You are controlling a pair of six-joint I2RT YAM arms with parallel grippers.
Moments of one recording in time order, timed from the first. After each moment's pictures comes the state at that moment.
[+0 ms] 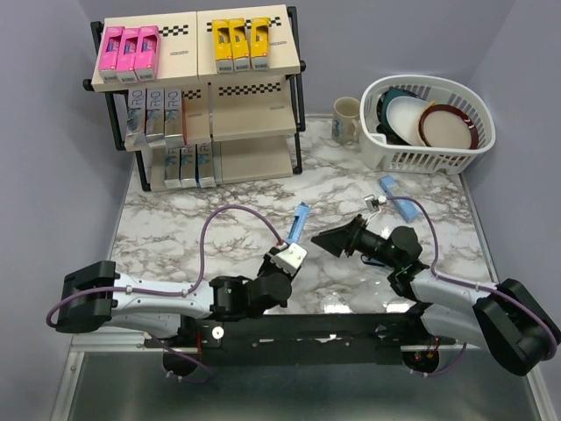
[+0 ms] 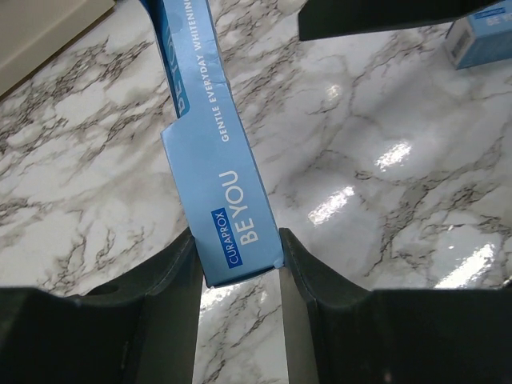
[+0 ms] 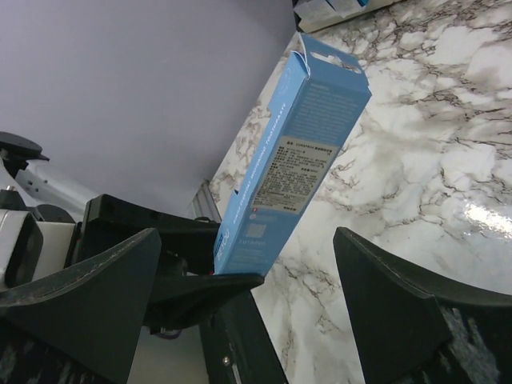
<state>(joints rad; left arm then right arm) -1.45 1.13 0.51 0.05 -0.83 -0.30 0.55 1.09 0.17 0.96 -0.48 0.92</state>
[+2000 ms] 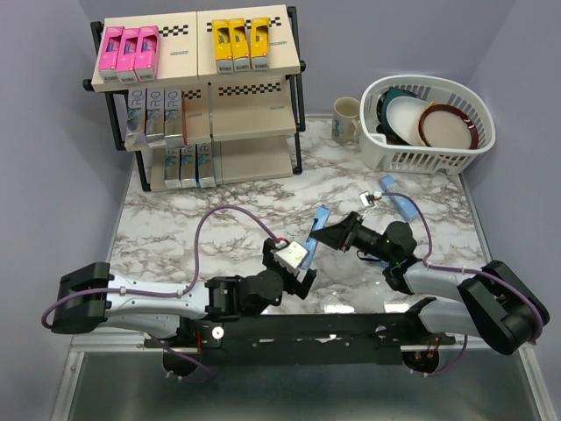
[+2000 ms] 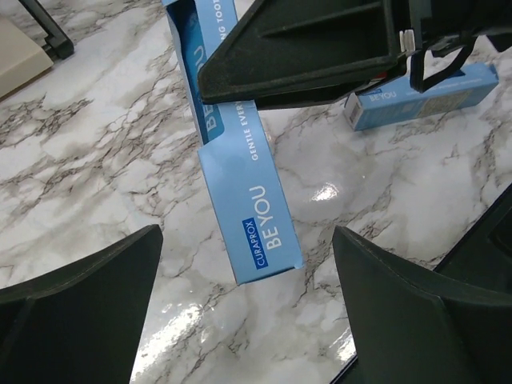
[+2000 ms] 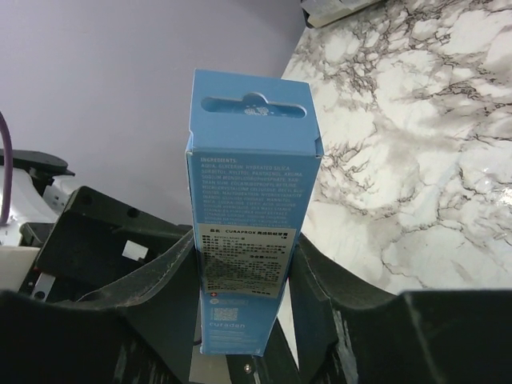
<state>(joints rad) -1.45 1.10 0.51 0.26 -0.70 -0.23 0.55 1.25 0.21 1.08 -0.51 1.02</state>
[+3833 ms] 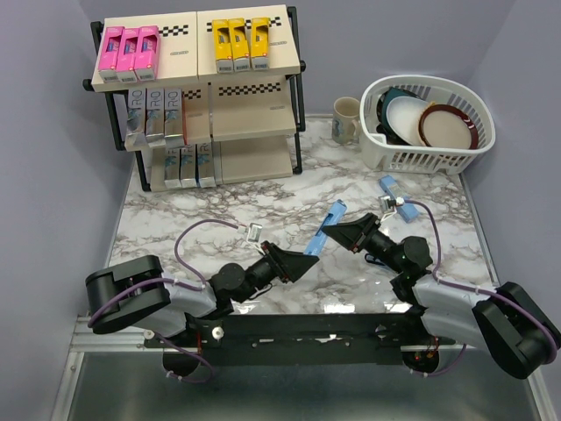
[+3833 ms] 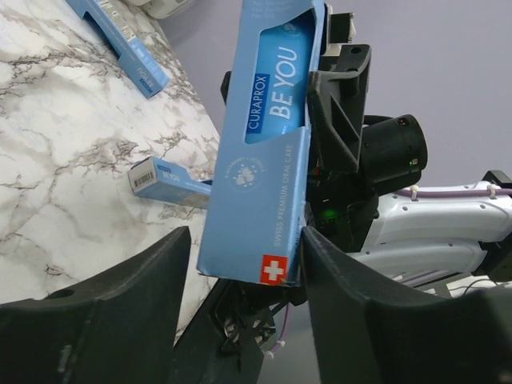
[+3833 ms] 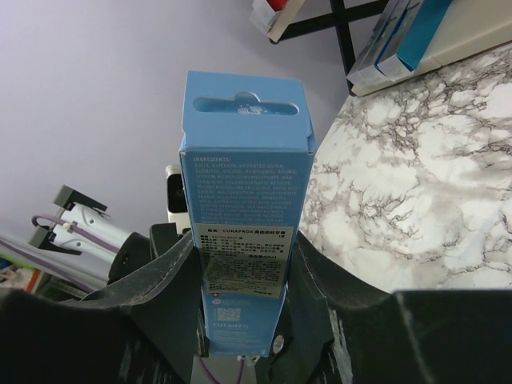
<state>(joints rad) -1.18 1.35 0.15 1.34 -0.23 -1.01 0.55 1.09 0.11 1.23 -0.39 1.14</state>
